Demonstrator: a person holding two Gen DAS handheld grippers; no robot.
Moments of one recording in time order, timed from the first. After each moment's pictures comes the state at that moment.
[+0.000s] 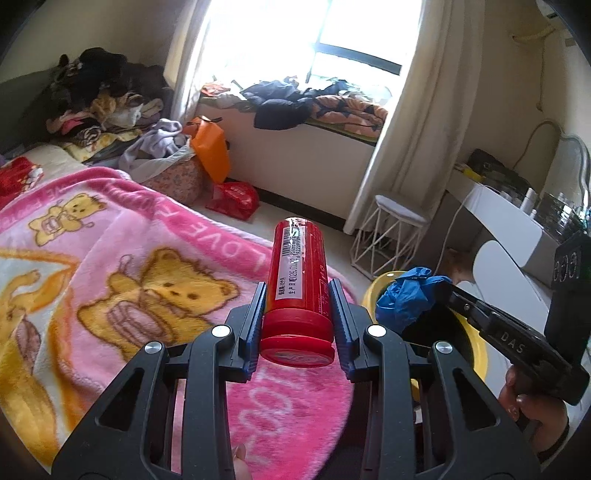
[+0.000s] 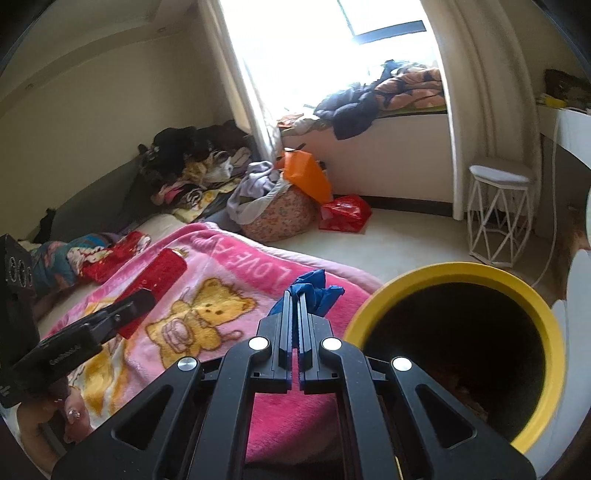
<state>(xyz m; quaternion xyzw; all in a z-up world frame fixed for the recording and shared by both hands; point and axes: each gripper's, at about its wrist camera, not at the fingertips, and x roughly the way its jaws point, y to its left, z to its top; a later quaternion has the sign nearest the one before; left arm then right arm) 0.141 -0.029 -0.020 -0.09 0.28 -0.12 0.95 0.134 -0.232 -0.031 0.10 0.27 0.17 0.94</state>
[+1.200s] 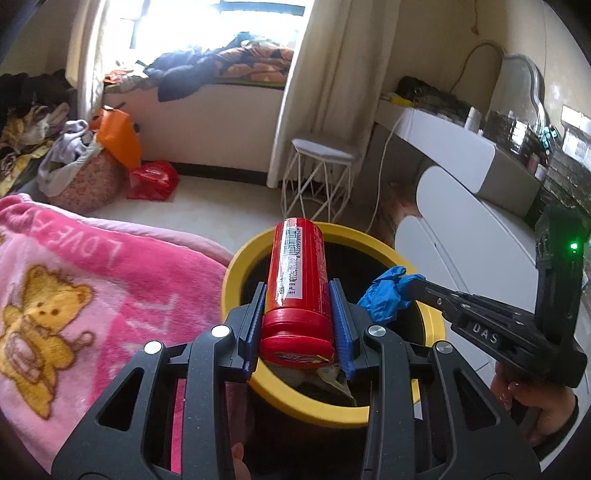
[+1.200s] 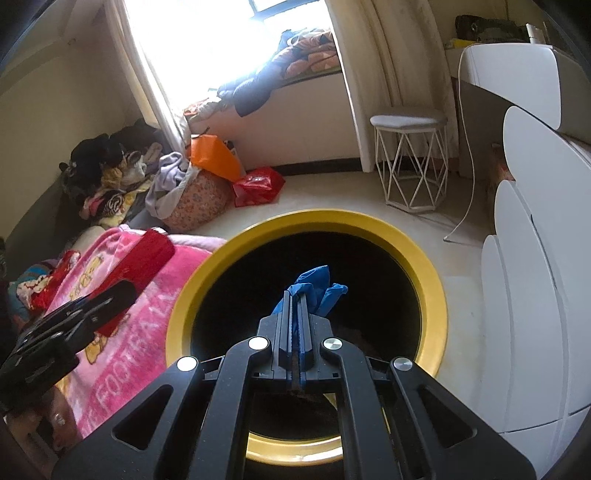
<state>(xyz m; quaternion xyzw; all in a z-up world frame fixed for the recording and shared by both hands) 0.183 -0.182 -0.057 0.00 0.34 -0.25 0.91 0.129 -0.357 -0.076 0.14 0.35 0.03 0.93</state>
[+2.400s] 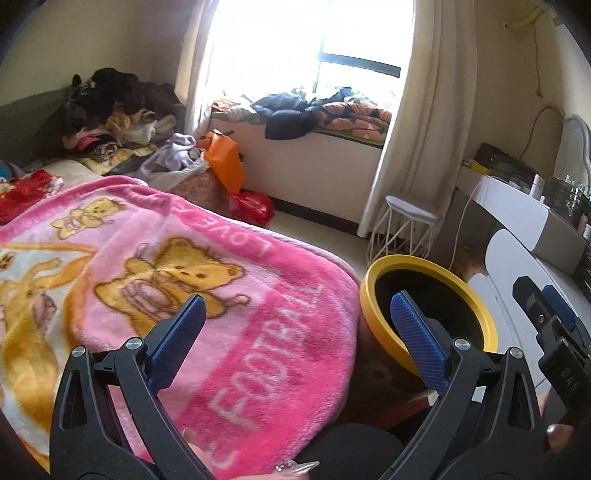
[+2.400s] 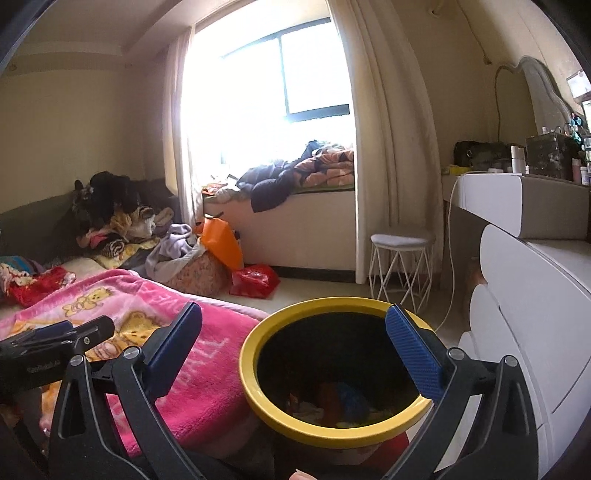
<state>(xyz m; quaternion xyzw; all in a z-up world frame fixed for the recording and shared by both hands) 0.088 -0.051 -0.037 -0.06 0.25 -0.07 0.96 0.025 -0.259 -0.040 0.04 0.12 -0.01 0.99</state>
